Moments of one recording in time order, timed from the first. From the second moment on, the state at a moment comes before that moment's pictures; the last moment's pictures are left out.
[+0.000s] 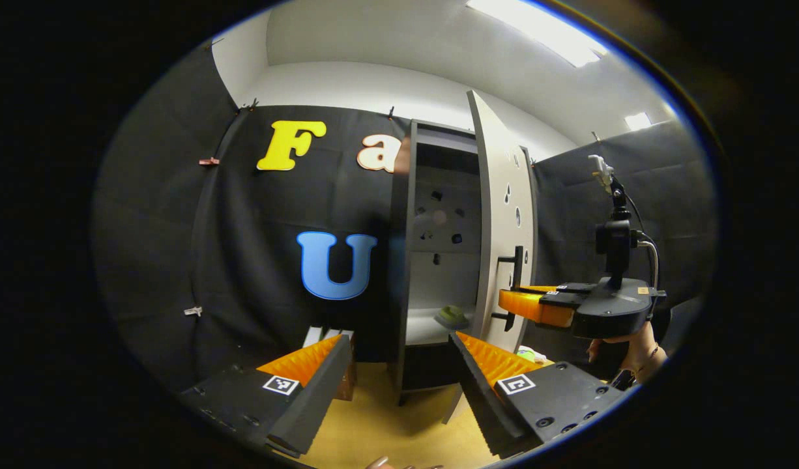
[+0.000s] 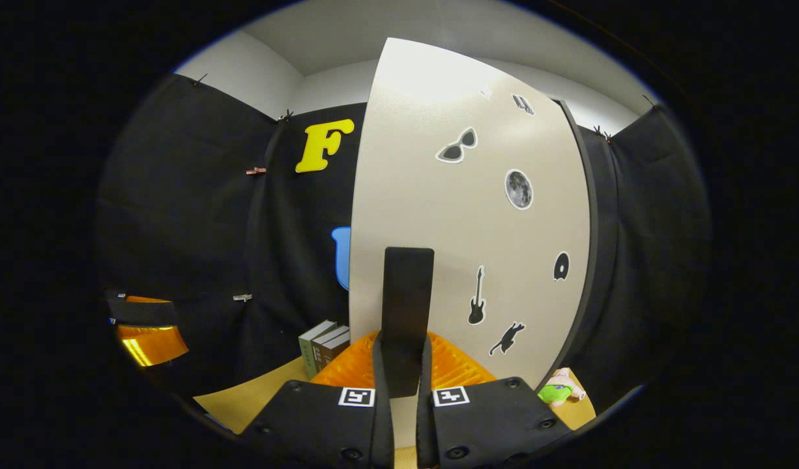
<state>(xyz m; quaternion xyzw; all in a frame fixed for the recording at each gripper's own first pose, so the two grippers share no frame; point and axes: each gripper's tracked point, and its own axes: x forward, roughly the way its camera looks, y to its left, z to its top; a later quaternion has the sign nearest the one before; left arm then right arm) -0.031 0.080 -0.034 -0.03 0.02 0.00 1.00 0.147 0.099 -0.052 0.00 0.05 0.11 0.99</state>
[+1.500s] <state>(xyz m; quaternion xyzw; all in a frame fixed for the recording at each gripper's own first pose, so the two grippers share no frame) 0.020 -0.174 -0.032 -0.07 0.04 -0.07 0.99 0.072 -0.099 -0.043 0.01 0.04 0.10 0.99</state>
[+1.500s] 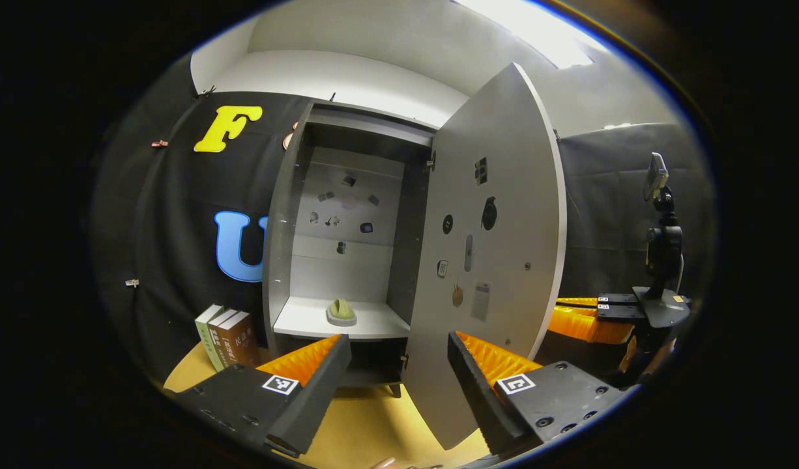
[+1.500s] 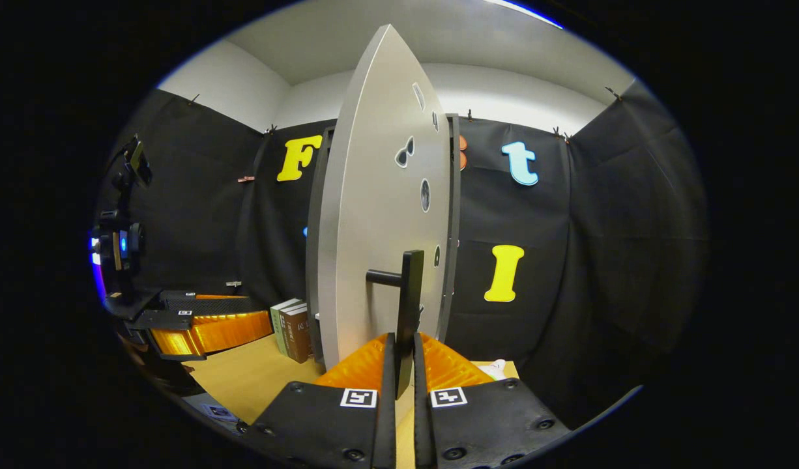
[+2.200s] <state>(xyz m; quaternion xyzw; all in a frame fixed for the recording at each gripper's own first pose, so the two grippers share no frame) 0.071 -0.154 -0.025 -0.05 0.06 -0.05 1.00 0.075 -0.137 -0.040 -0.02 0.01 0.05 1.00</state>
